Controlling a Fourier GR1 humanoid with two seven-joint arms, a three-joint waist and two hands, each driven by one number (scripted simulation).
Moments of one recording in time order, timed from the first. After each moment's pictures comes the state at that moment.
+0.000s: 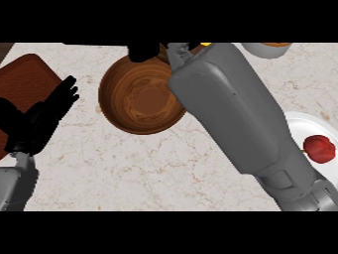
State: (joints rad) left arm -0.23 0.33 0.00 -1.49 0.20 -0.11 0.26; right arm -1.26 0.00 0.17 -1.10 0.66 0.24 0.68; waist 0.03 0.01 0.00
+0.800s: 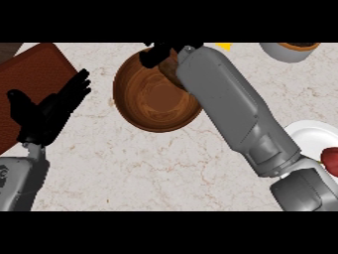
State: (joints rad) left arm -0.30 0.31 -0.03 -1.46 0.18 -0.13 0.27; right arm -1.33 0.00 0.14 -0.52 0.35 -0.07 0.39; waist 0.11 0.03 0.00
